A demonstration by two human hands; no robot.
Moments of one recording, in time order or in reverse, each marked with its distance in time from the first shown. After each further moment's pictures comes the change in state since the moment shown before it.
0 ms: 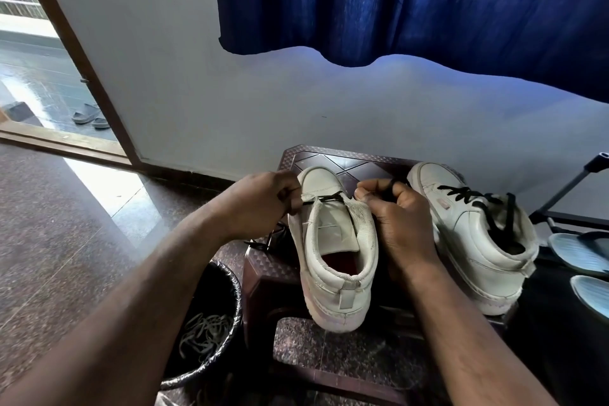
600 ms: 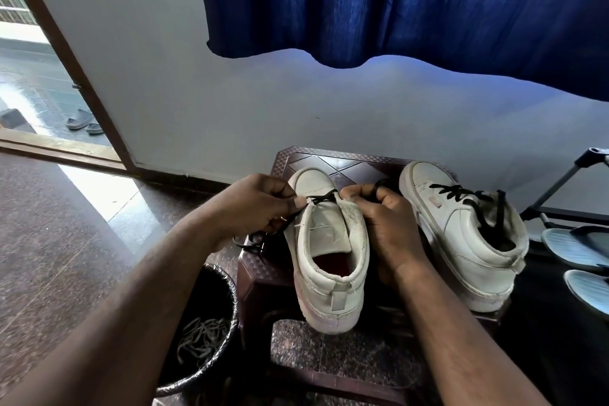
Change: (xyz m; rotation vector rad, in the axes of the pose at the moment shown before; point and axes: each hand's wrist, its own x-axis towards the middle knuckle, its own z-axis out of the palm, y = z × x) left_hand -0.001 -0.001 0.004 -0.547 -0.146 -0.188; right_hand 0.000 0.005 0.006 0.166 -0.093 0.125
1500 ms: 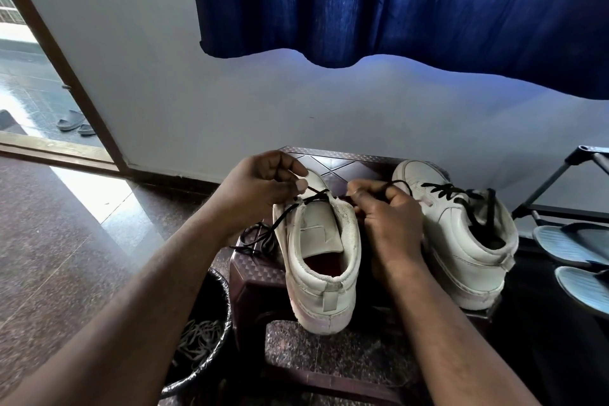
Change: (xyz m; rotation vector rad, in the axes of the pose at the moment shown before) left_hand 0.015 0.007 0.013 -0.261 0.108 0.250; right_hand 0.004 -0.001 -0.005 -0.079 0.218 -0.112
